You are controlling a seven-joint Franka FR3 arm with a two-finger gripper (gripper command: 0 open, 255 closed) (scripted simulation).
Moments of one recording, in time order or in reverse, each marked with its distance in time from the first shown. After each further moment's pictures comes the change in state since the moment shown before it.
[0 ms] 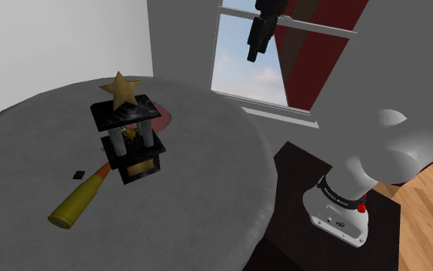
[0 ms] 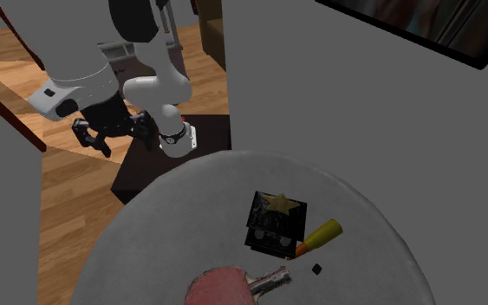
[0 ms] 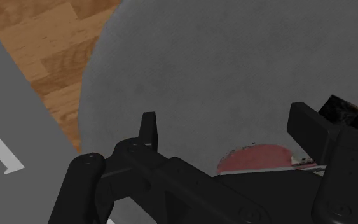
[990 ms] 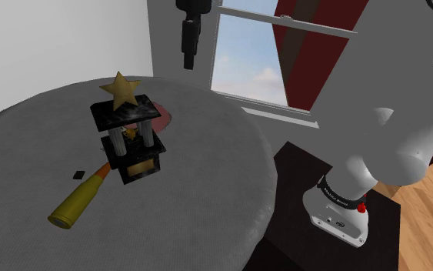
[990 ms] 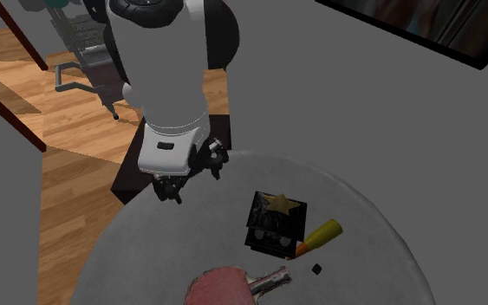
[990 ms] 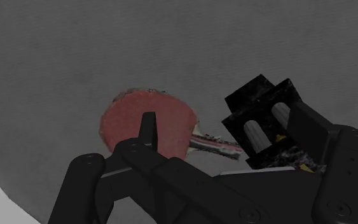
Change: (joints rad) arm 0.154 0.430 0.148 0.389 -0.018 0.043 -0.173
